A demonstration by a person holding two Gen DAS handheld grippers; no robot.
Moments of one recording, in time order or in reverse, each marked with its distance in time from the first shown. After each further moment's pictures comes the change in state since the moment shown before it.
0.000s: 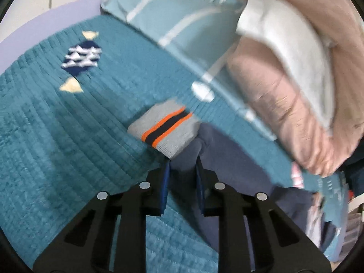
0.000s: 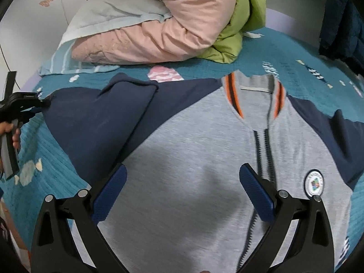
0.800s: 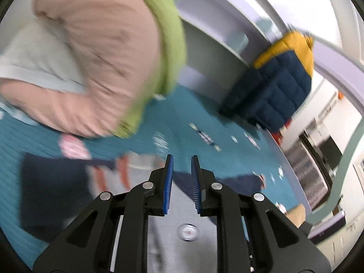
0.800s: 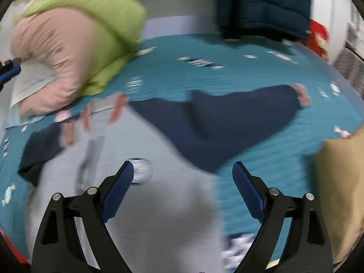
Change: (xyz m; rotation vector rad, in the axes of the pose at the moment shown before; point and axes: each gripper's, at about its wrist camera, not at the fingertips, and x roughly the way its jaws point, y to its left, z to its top) left arm -0.115 -0.421 -0.185 0.419 0.035 -0.578; right arm -0.134 -0.261 -0.065 0.279 -0.117 -0.271
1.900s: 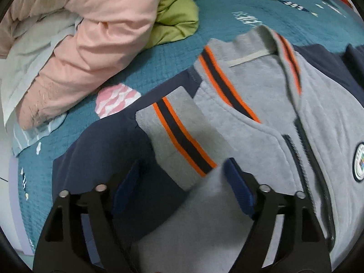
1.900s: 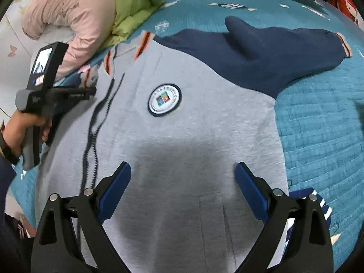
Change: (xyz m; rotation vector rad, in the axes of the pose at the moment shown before) left arm 0.155 0.127 -0.076 0.489 0.469 0.682; right arm 0.059 0.035 -0.068 0.002 0.255 0.257
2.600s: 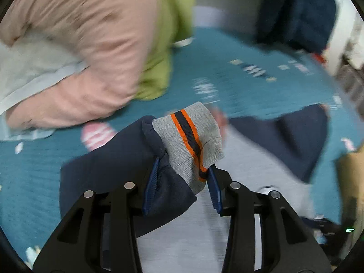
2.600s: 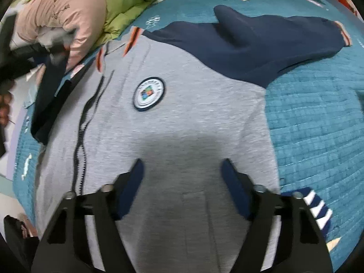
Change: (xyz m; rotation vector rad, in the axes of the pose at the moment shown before) left arm -0.134 -0.003 0.033 -0.148 -0.218 -0.357; right arm 0.006 -0.019 -0.002 0.023 0.024 -0.002
